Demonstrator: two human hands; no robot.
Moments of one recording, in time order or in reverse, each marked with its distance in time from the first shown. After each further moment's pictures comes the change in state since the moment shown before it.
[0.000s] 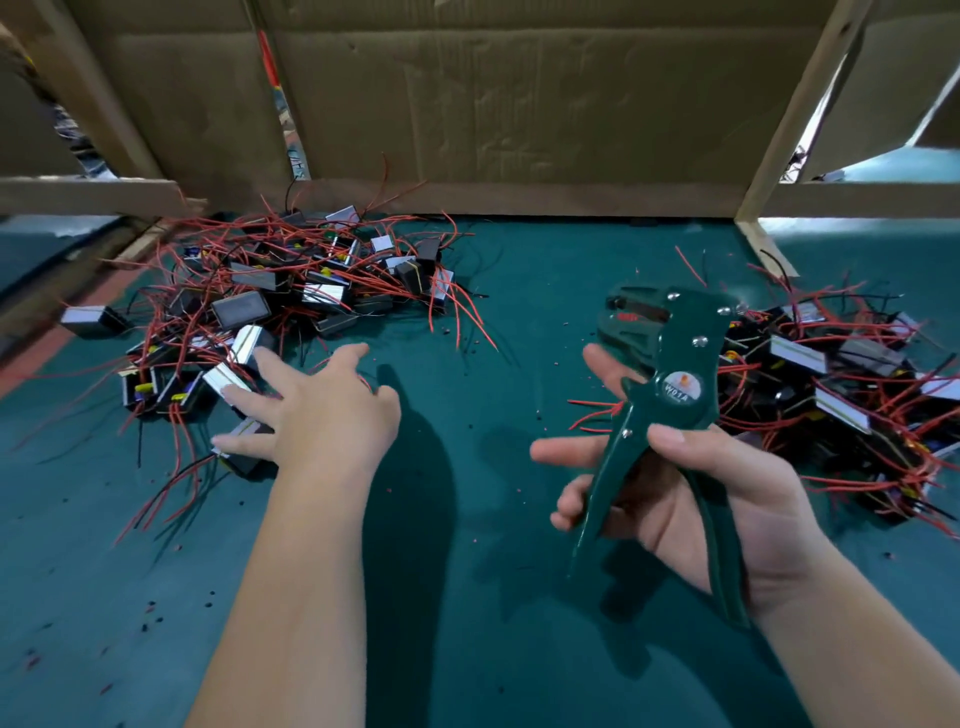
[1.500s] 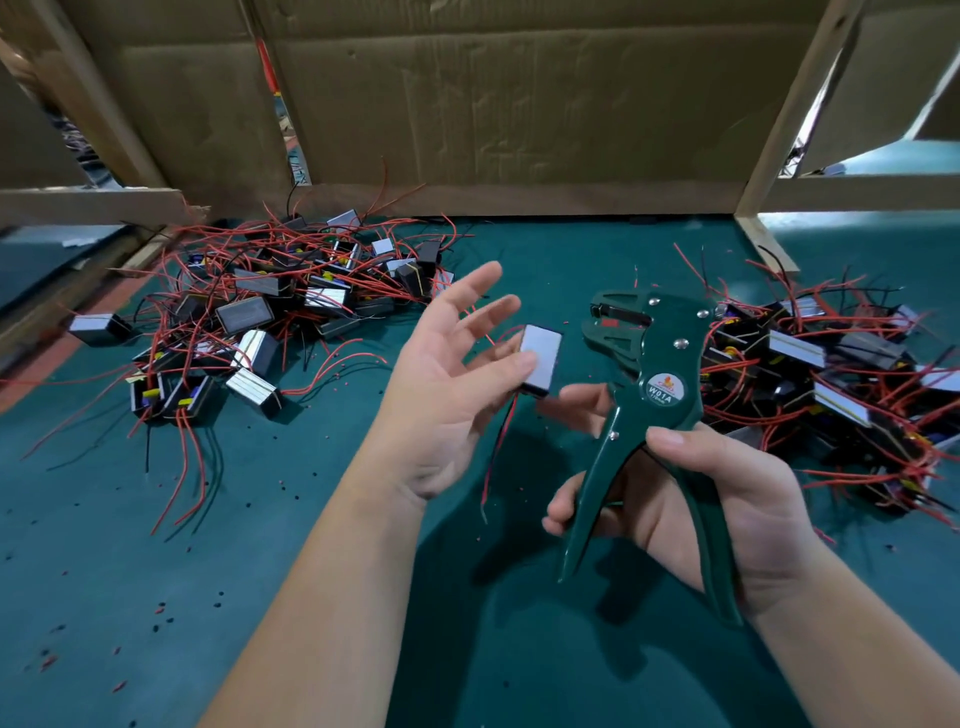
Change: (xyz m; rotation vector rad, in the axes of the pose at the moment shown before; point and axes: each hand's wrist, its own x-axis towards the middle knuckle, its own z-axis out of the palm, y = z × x) left_hand -0.046 0.034 0.001 -1.482 -0.699 0.625; right_hand 0.001 0.004 0.001 -0.009 0.015 -0.005
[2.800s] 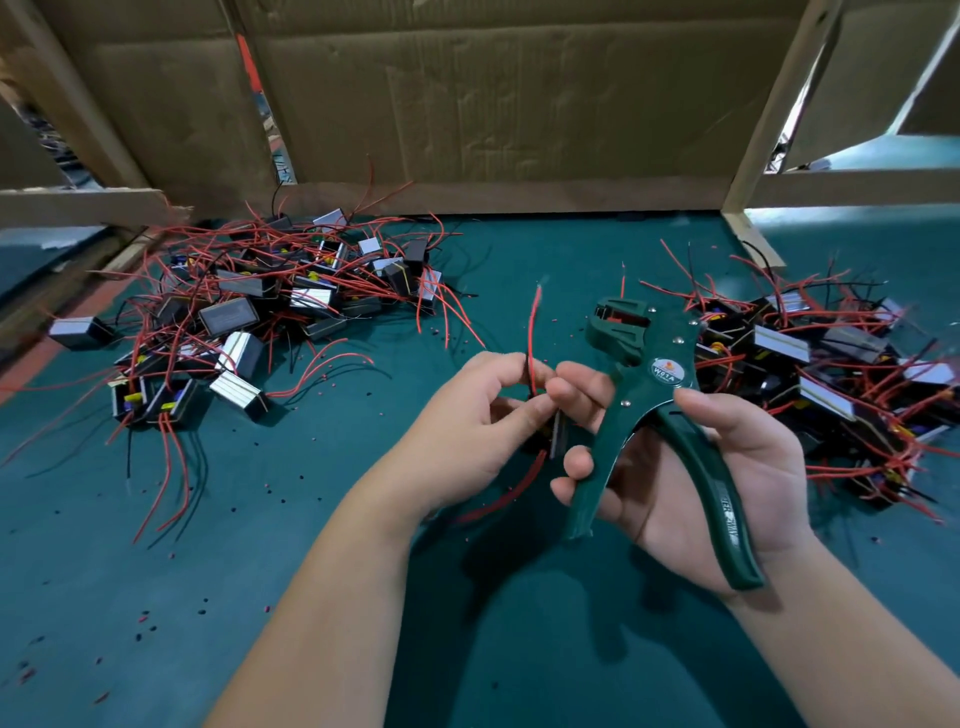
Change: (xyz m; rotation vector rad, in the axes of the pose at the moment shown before) left_hand -0.007 -0.013 0.006 0.663 -0.218 -0.077; right_hand 0.000 -0.009 -0.002 0.278 -0.041 0.030
